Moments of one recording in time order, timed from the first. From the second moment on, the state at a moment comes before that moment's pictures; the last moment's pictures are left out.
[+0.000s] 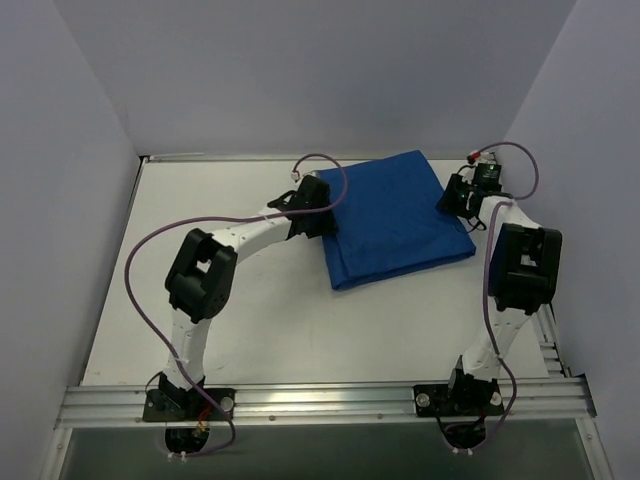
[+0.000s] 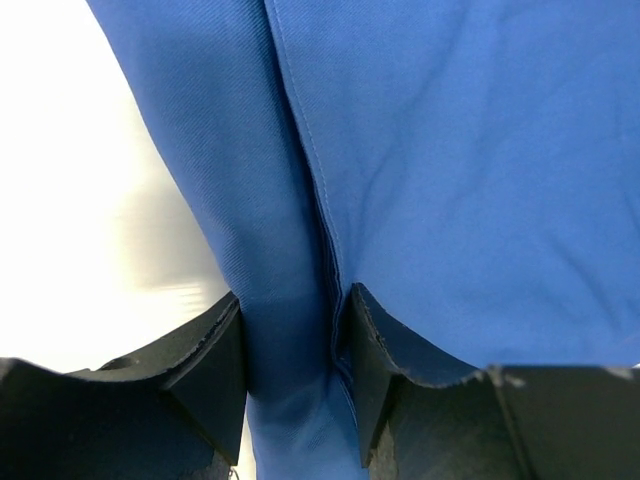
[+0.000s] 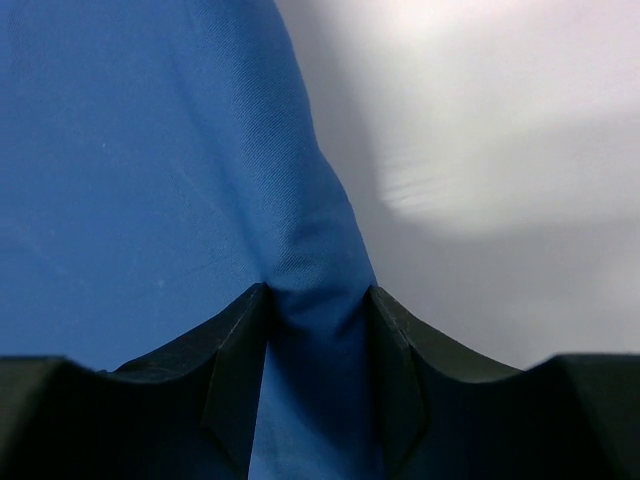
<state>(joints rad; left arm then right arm) -0.67 2.12 1.65 -0.33 -0.10 -0.84 -0.20 1.98 1.37 -0.18 -0.23 0.17</state>
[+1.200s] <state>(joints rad) -0.36 1.82 1.32 -0.54 0.02 -0.38 0.24 1.66 0.96 -0.11 -0.04 0.51</state>
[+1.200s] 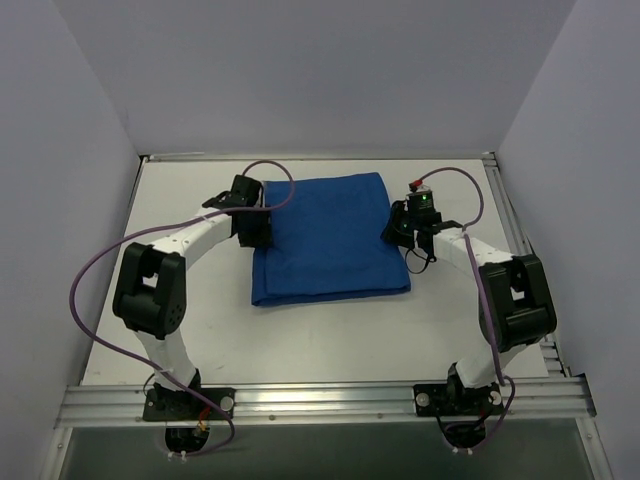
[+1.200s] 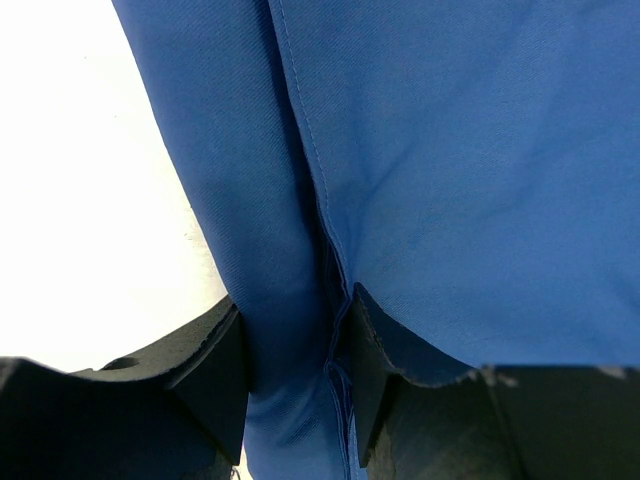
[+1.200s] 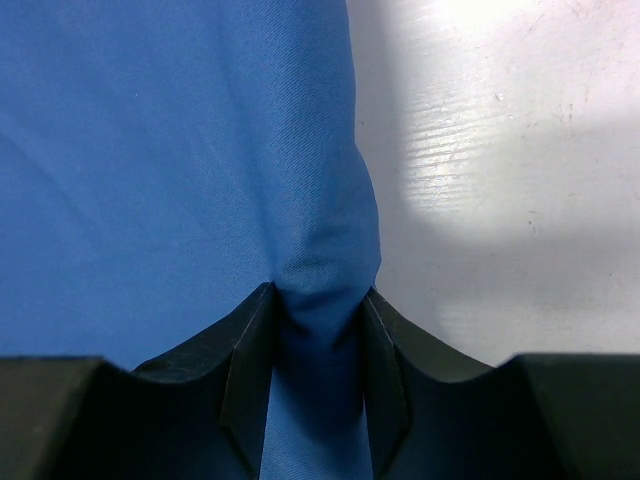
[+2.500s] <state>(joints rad) -0.31 1.67 1.55 -0.73 -0.09 -0.38 0.37 1.46 1.15 -0.33 0.13 0.41</state>
